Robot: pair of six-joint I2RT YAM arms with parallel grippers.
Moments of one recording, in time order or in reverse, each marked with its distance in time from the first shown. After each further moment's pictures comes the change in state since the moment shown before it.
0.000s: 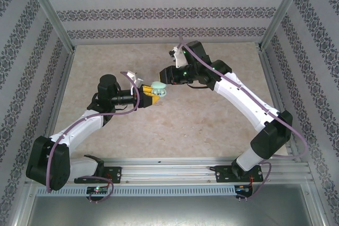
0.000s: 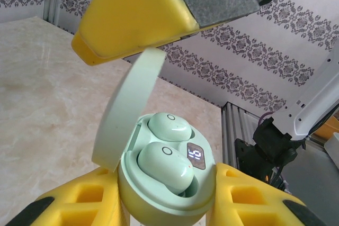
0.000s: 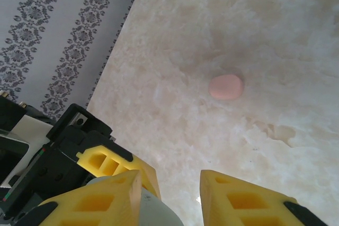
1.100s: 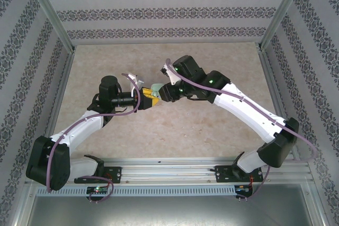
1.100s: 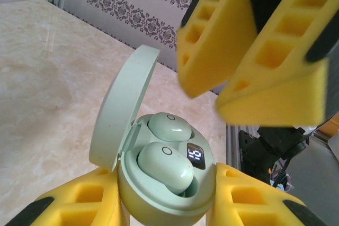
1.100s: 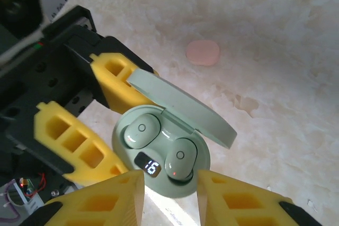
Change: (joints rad) left arm 0.001 0.000 -0.015 -0.069 -0.019 0.036; right arm 0.168 -0.108 -0.053 -0.147 0.247 -0.213
